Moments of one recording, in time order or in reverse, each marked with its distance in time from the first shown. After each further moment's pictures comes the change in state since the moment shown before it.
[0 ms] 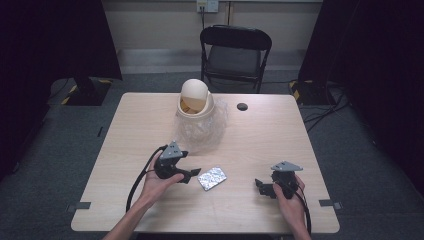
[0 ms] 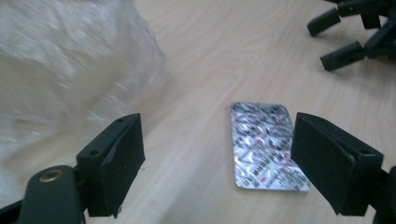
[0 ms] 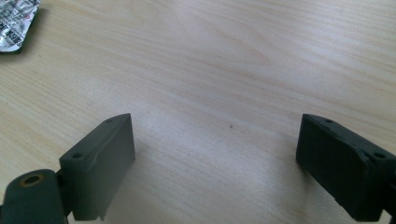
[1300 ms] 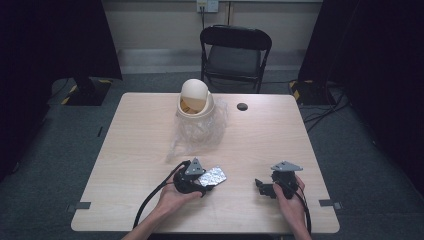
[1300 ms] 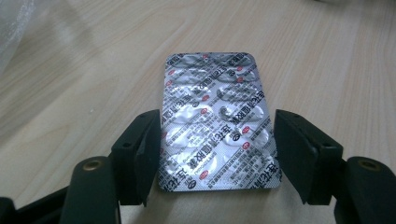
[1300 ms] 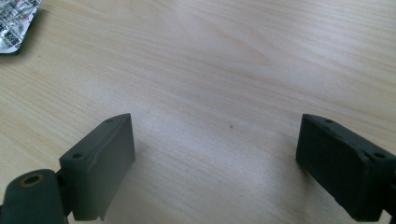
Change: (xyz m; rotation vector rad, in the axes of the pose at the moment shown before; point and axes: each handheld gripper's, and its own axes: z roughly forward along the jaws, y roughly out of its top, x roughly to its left) left arm -0.034 -0.016 0.050 0.137 -0.043 0.082; right arm 0.000 0.000 0.000 0.000 0.000 -0.001
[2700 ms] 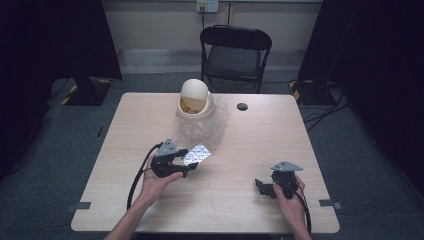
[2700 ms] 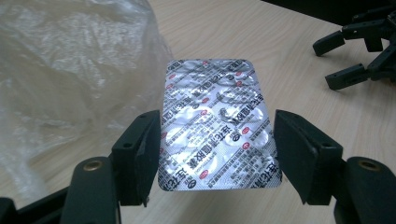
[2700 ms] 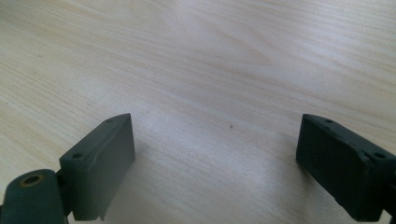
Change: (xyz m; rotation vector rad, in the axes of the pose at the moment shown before) left arm 0.049 0.012 -0.074 -0.205 0.101 -0.119; right arm 0.000 0.000 0.000 -0.001 0.001 -0.001
